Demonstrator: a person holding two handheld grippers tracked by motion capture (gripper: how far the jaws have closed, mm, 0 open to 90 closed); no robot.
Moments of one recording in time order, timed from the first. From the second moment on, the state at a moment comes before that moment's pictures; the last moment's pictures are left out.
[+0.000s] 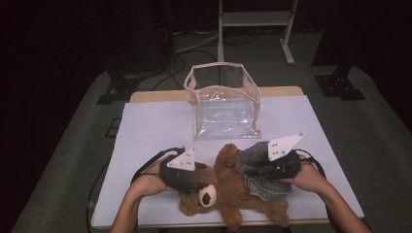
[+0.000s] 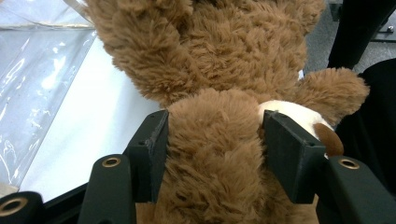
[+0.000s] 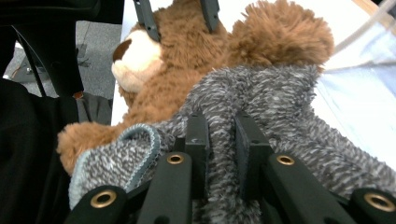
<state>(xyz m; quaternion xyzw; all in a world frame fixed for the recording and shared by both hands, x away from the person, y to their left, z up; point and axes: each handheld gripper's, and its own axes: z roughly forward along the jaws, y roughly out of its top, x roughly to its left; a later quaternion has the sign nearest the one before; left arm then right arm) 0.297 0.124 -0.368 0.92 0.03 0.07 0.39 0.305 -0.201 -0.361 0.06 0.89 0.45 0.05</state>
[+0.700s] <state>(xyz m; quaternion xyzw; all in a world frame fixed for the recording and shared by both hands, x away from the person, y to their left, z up) 0.298 0.126 -0.363 0.92 0.04 0.07 0.39 0.303 -0.206 -0.369 0.07 0.90 0.44 0.04</state>
